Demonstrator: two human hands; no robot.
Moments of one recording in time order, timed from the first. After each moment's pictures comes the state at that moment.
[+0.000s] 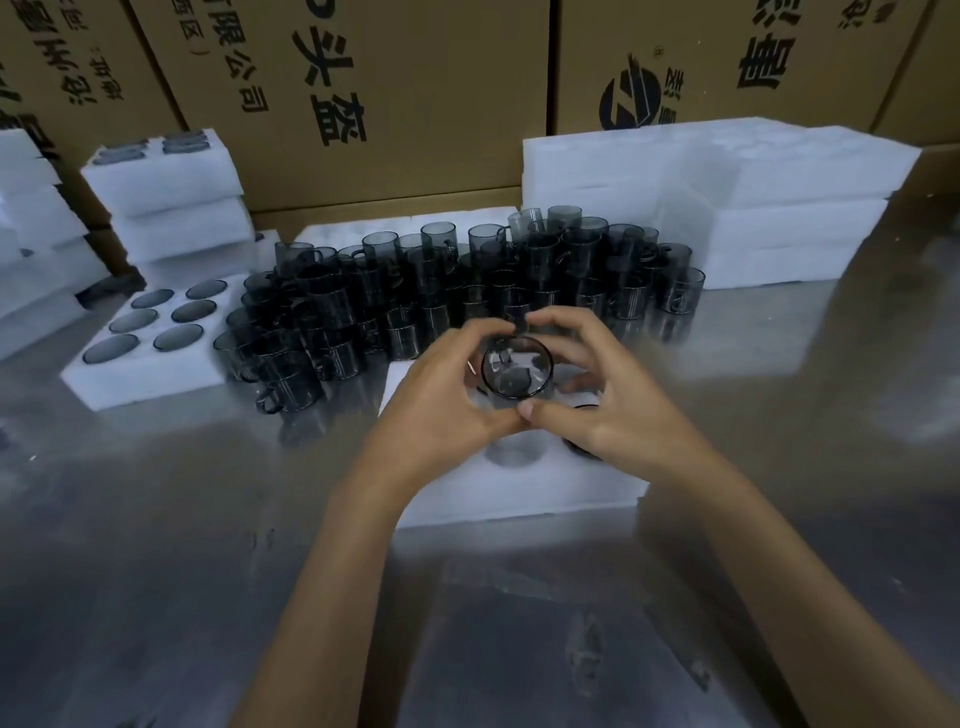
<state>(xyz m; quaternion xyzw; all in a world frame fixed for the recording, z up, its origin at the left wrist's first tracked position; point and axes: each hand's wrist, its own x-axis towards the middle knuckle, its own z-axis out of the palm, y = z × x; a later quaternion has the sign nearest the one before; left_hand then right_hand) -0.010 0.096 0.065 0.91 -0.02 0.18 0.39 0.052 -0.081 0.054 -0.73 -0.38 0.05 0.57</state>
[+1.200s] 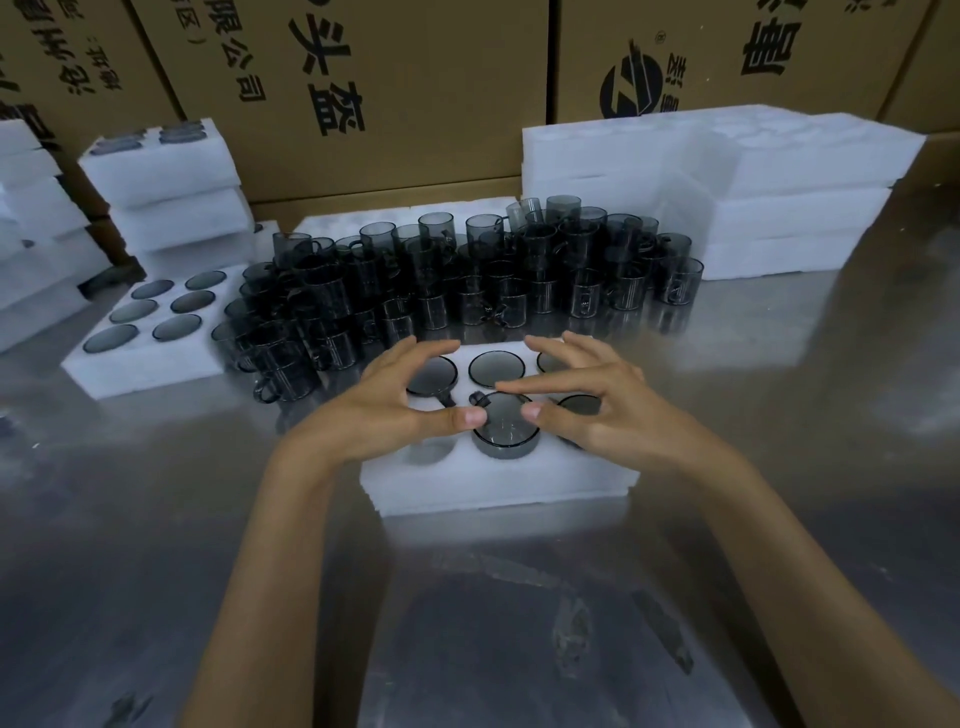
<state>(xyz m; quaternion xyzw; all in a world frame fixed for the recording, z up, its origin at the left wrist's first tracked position) -0.025 0.134 0.073 0.92 0.09 -0.06 0.38 0.056 -0.096 0.052 -0.84 -0.39 0.07 0.37</state>
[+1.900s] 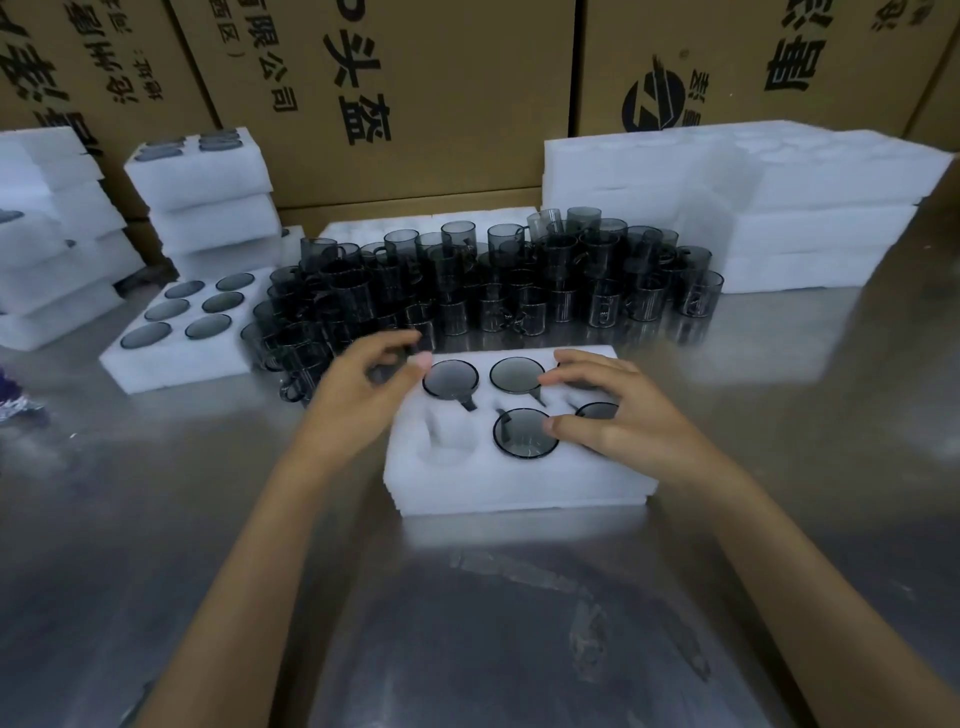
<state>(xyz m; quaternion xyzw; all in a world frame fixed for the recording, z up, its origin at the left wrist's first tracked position) -0.023 0.171 0.043 0.88 0.12 0.22 0.41 0.069 -0.089 0.030 -0.82 -0.29 0.07 0.49</state>
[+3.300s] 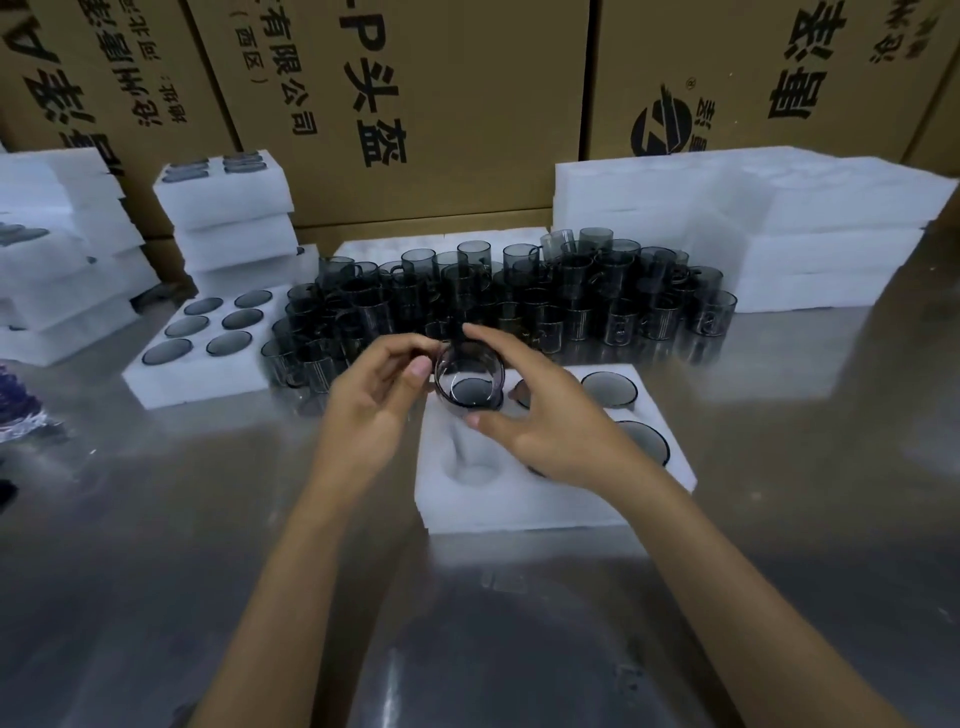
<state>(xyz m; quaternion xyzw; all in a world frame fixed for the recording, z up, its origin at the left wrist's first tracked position) -0.044 0.158 0.058 0.76 -0.01 0.31 0.58 0.037 -0.008 0.059 -0.78 -0.40 0.04 0.48</state>
